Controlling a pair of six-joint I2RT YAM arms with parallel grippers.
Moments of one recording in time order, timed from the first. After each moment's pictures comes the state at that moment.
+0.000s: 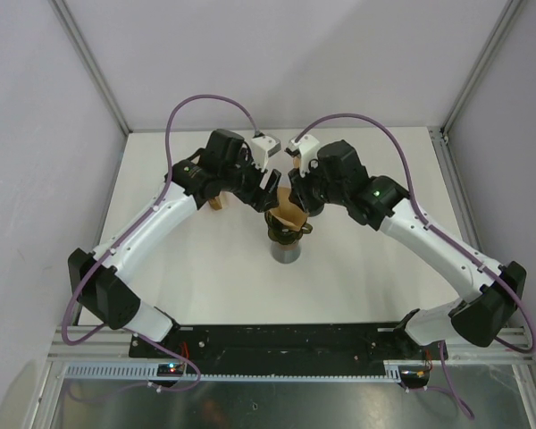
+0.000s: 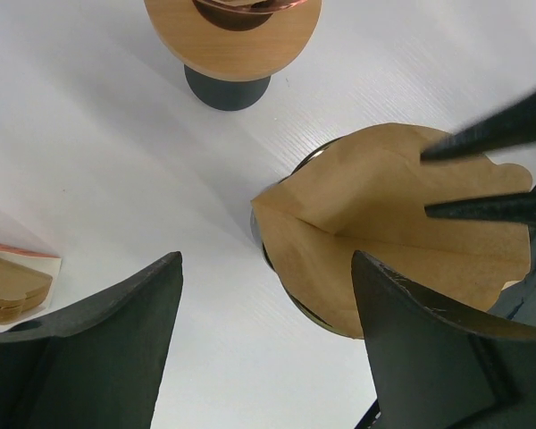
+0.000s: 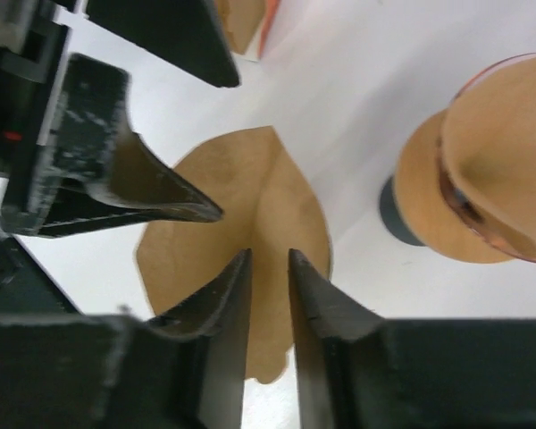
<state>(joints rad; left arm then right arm) -0.58 1.49 1.48 -0.71 0.31 0.06 0.74 1.40 1.43 -0.59 -0.08 0.02</state>
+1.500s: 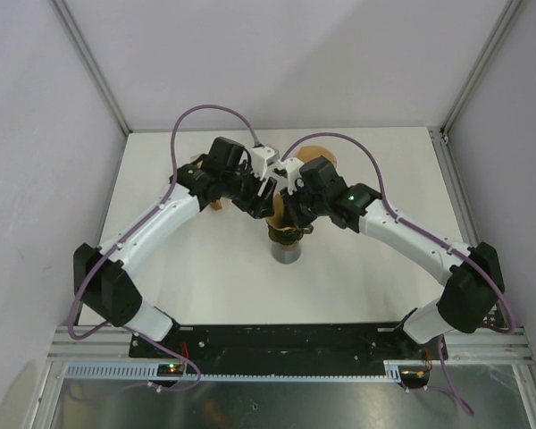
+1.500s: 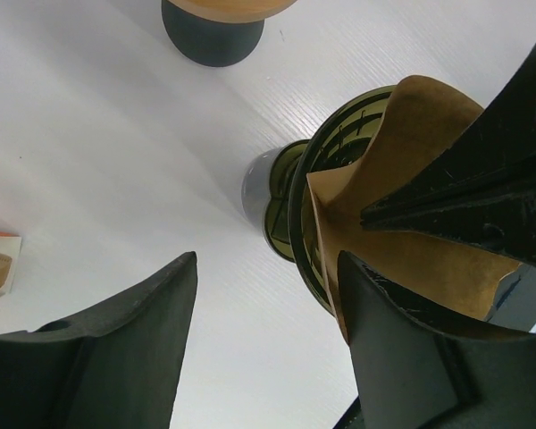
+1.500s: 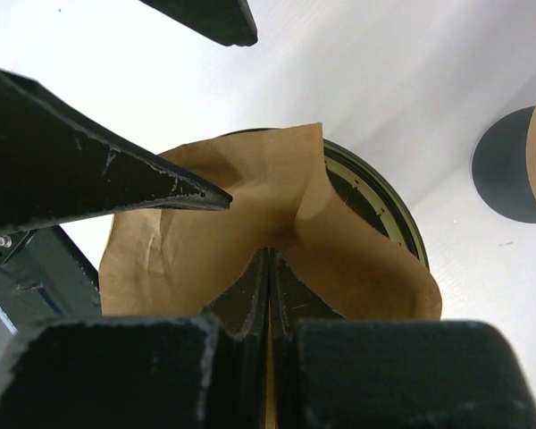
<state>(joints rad) -0.55 1.51 1.40 -0.71 0.35 0.06 0.75 1.50 1.31 -0.52 -0.21 0.11</state>
